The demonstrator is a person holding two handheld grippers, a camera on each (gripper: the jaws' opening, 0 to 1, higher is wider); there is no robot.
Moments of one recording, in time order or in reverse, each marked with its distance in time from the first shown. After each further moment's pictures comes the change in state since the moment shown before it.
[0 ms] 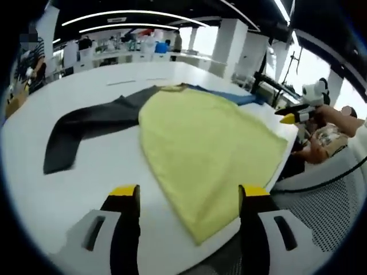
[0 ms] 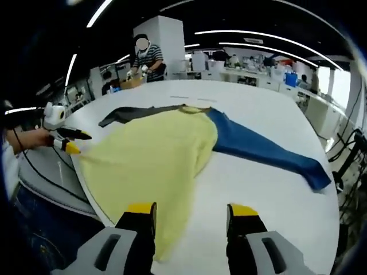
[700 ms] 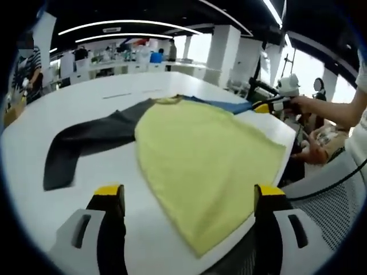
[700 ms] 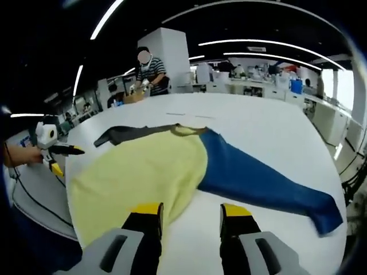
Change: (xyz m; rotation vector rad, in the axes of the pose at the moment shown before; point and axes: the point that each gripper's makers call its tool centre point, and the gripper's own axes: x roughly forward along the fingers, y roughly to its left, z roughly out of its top) left arm 0.005 -0.004 0.020 0.048 -0.056 -0.023; right arm 0.058 -0.038 0.049 -0.032 -0.040 0.058
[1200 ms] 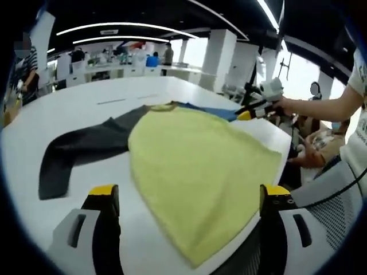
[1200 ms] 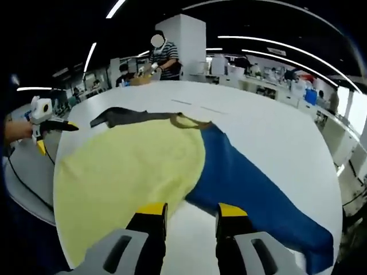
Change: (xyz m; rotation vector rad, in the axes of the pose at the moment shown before) left arm 0.007 -0.008 0.017 -0.003 -0.039 -0.036; right arm 0.039 -0.014 0.003 -0.160 0.090 0.033
